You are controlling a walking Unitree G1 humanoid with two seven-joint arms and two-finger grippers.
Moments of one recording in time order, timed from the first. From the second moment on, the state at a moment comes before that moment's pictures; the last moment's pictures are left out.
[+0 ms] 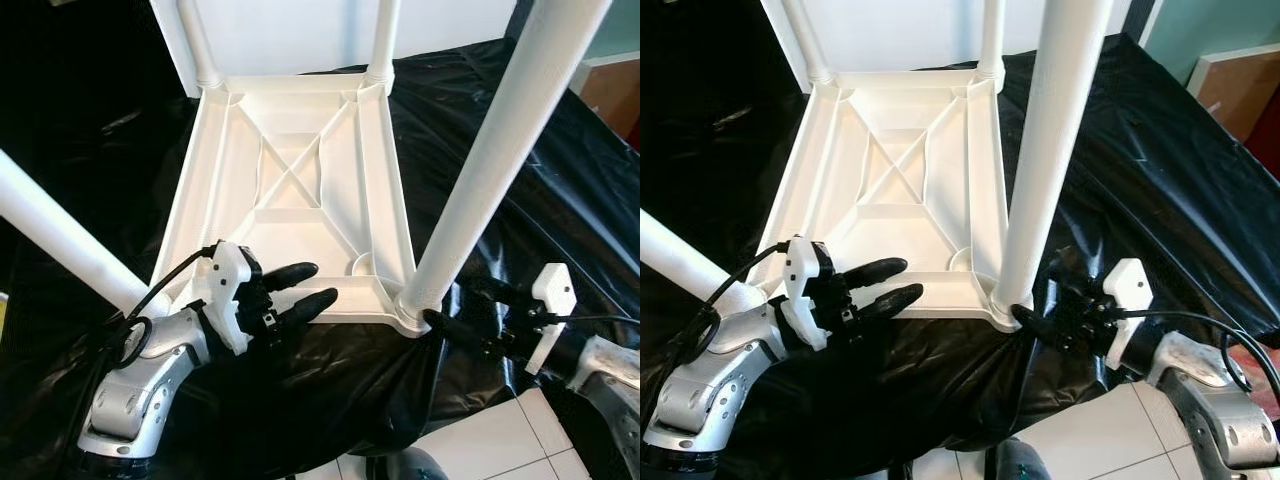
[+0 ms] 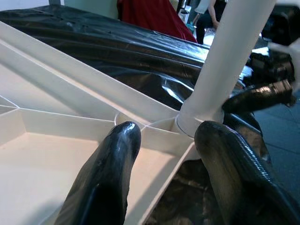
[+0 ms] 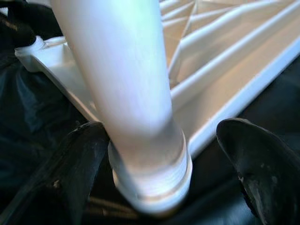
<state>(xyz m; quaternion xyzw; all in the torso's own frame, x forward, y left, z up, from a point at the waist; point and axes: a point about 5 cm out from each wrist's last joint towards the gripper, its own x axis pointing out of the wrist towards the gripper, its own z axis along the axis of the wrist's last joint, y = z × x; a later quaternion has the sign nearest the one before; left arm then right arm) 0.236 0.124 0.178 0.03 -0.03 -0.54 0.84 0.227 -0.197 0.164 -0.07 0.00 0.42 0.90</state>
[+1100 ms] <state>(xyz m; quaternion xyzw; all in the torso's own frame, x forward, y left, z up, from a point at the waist) 0.238 0.063 0.164 0.00 -0.02 -0.53 0.85 0.264 -0.176 0.156 -0.08 -0.06 0.32 0.94</state>
